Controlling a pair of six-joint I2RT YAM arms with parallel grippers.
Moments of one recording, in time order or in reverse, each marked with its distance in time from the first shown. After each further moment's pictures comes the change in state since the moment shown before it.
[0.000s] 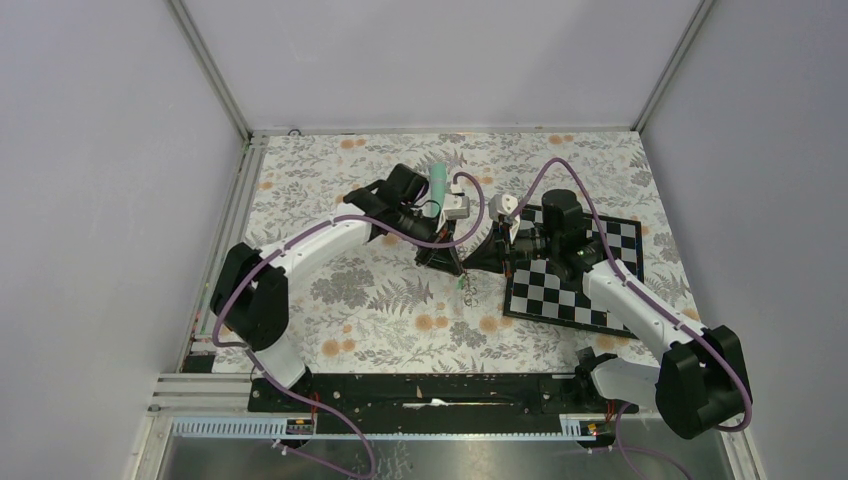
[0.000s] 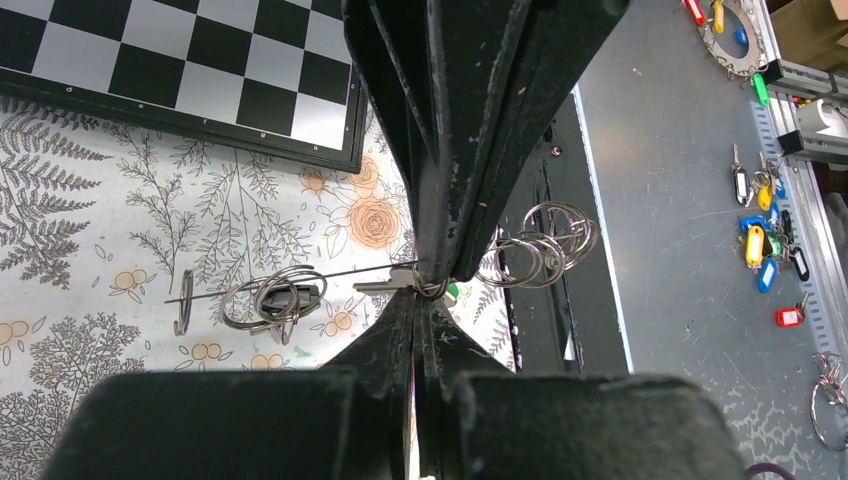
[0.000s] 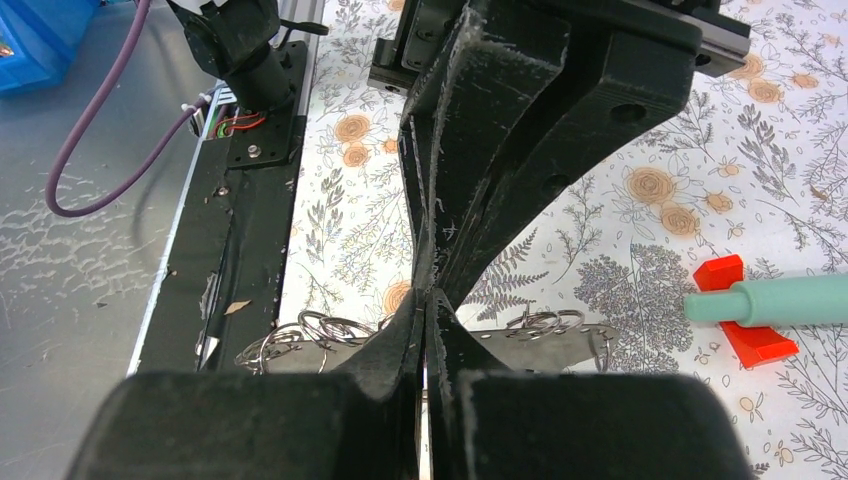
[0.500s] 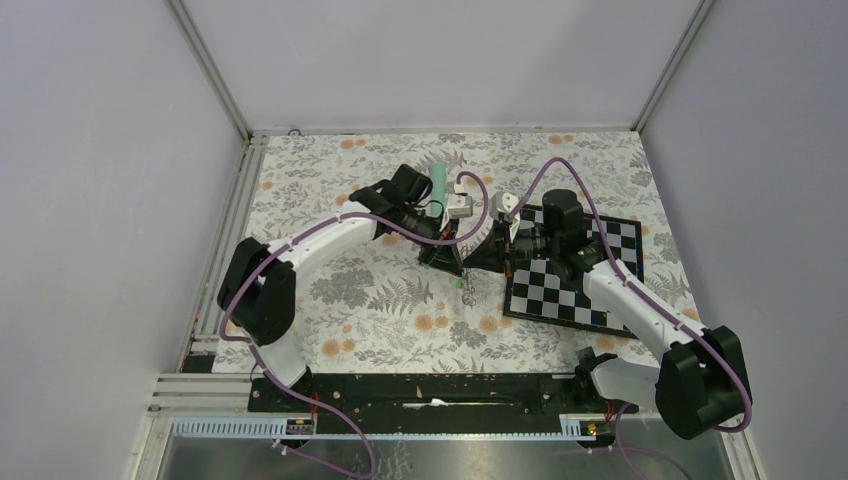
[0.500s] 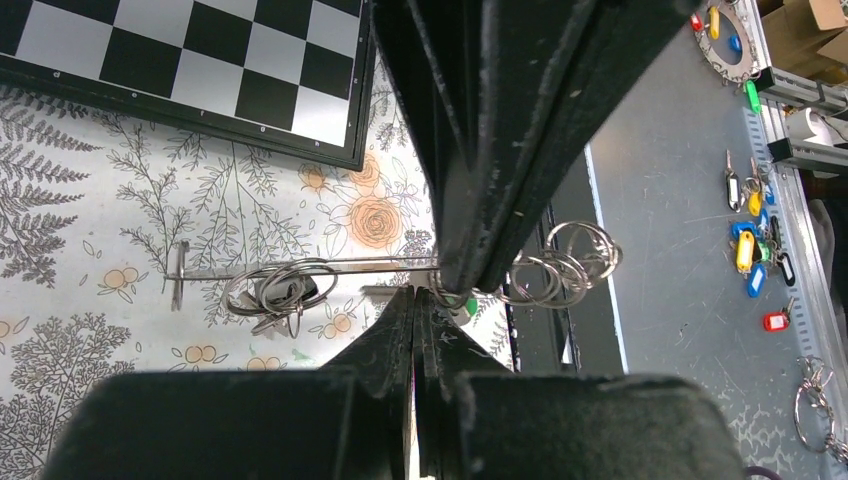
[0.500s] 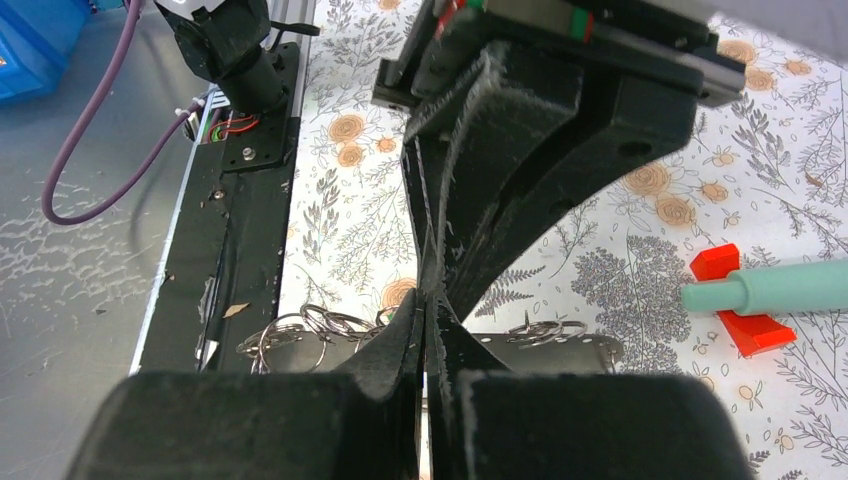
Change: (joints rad) left arm 0.001 0.041 0.020 0.001 0.006 -0.021; right arm -0.005 -0.002 0.000 -0.009 0.020 0.012
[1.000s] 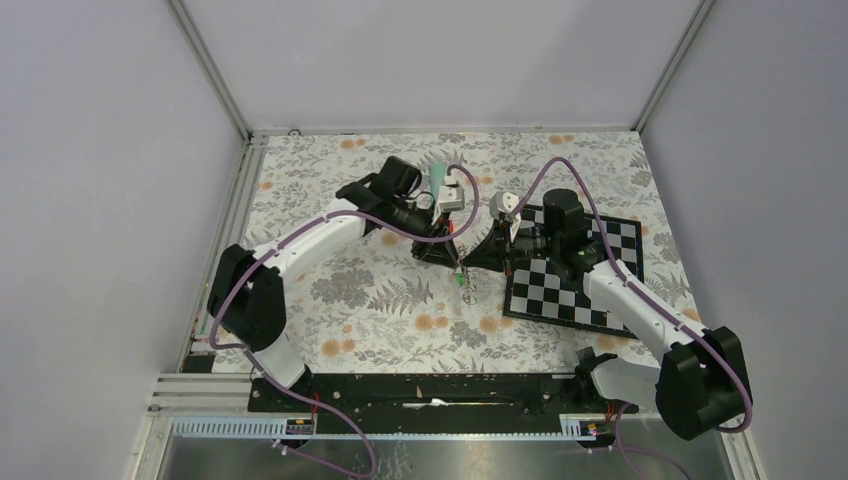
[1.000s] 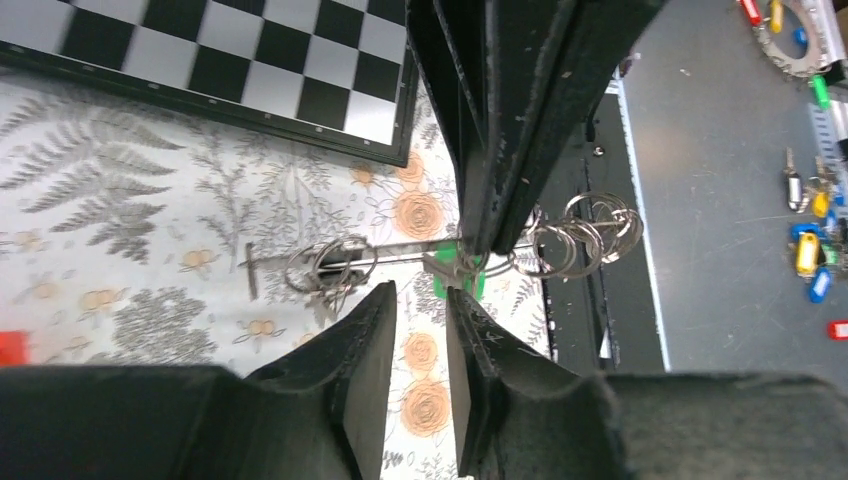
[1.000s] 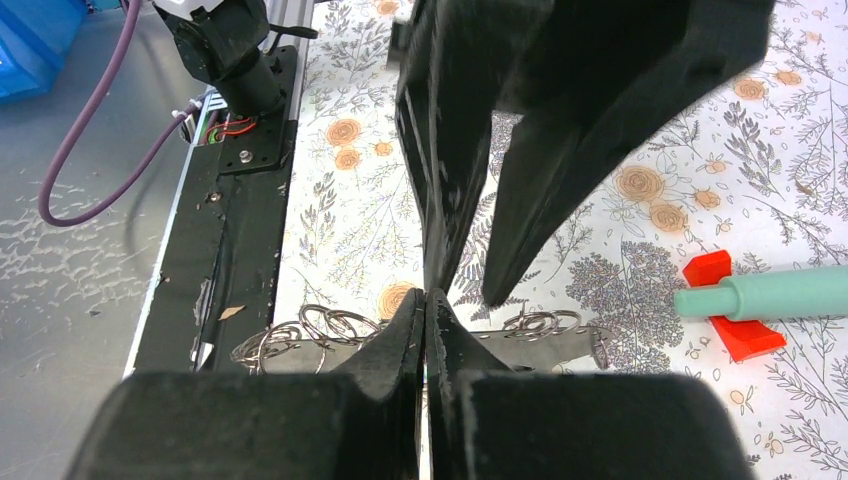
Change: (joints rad) left arm 0.026 -0.024 0.012 -0.012 -0.048 0.038; right arm 0.000 -0.003 0.000 0.021 0.000 0.007
